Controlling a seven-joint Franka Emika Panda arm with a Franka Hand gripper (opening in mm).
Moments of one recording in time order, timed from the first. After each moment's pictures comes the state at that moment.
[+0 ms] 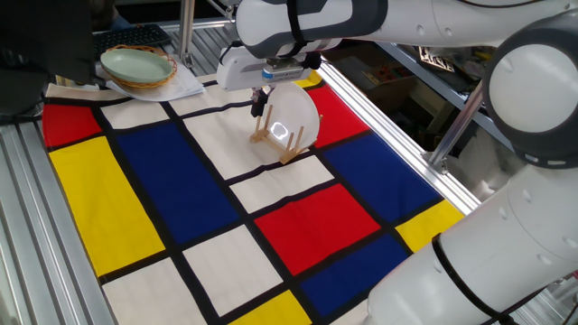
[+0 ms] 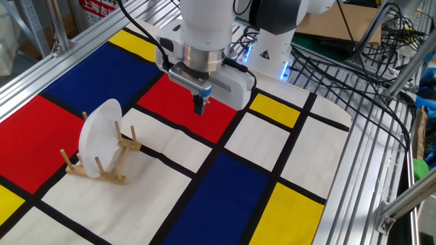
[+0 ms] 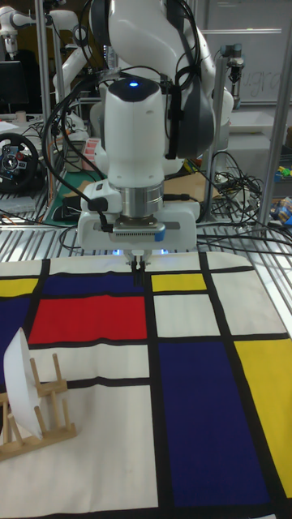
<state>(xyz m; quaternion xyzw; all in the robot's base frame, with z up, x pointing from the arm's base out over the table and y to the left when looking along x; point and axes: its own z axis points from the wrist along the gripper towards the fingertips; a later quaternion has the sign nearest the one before) 0.499 0.000 0.299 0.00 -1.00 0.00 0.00</state>
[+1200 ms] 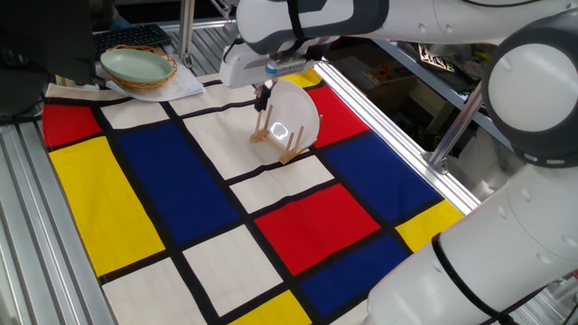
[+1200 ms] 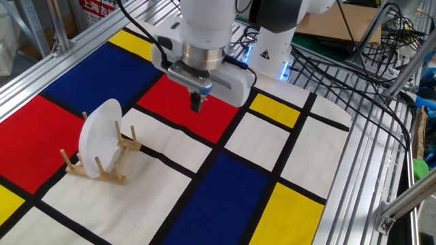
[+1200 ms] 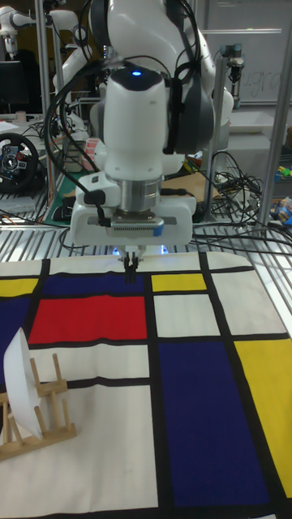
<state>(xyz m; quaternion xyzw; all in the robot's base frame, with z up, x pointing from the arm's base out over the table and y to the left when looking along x) 0.505 -0.009 0.310 0.04 -1.00 0.02 0.00</state>
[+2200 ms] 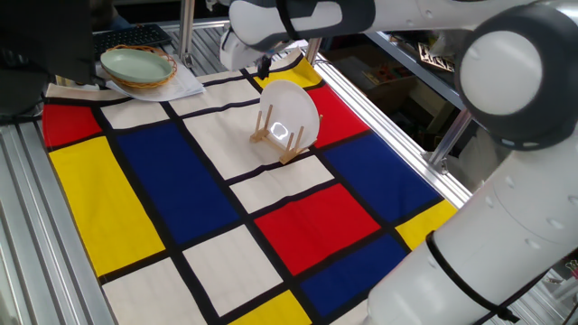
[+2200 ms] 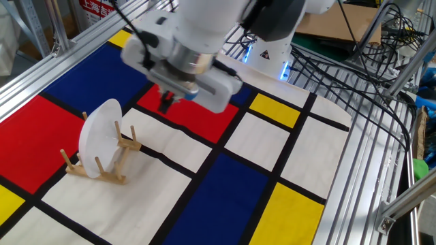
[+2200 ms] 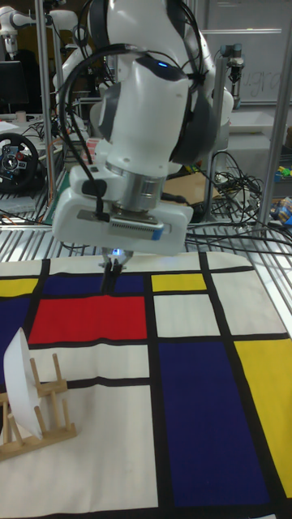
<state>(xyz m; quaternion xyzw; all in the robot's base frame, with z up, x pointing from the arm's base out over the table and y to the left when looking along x) 0.564 -0.038 0.337 0.11 -0.98 0.14 -0.05</state>
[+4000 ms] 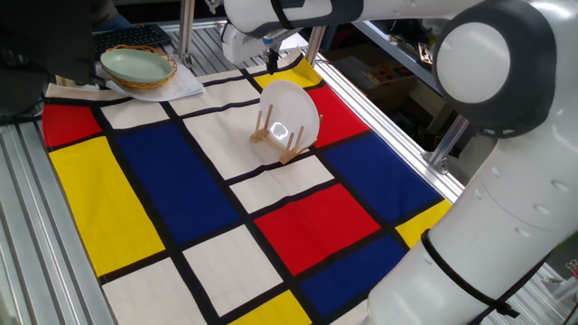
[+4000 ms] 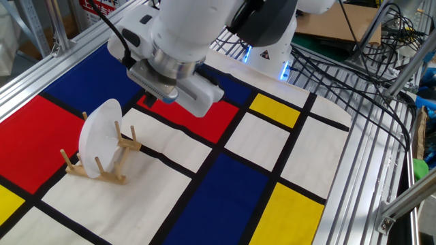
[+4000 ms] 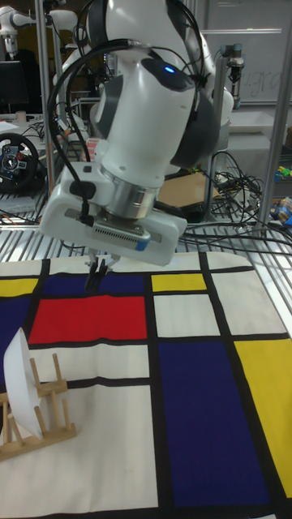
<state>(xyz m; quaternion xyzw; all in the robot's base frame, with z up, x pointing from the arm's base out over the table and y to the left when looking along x) 0.573 -0.059 0.342 0.04 -0.98 0.18 0.00</state>
